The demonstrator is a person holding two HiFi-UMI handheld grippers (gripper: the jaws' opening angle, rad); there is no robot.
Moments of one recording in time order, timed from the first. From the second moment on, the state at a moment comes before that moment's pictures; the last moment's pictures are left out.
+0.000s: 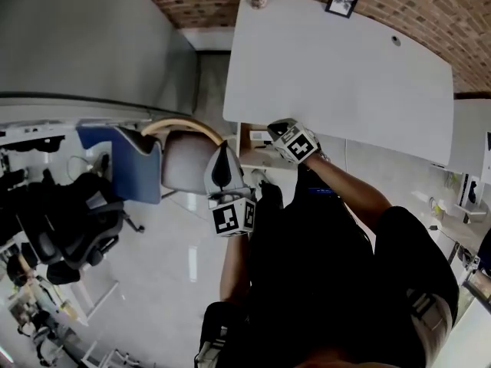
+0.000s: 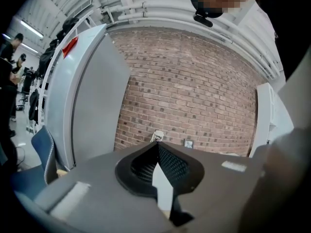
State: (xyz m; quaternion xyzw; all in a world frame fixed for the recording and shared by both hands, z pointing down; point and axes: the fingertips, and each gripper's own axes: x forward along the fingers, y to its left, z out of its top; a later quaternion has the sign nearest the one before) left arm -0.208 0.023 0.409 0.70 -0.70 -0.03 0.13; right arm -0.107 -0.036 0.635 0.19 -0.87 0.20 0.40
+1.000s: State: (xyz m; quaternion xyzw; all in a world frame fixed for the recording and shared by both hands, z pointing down) left arm -0.188 0.034 0.355 0.70 -0.70 -0.06 0.10; right arm -0.072 -0.037 0.371 0.26 -0.95 0.08 0.13
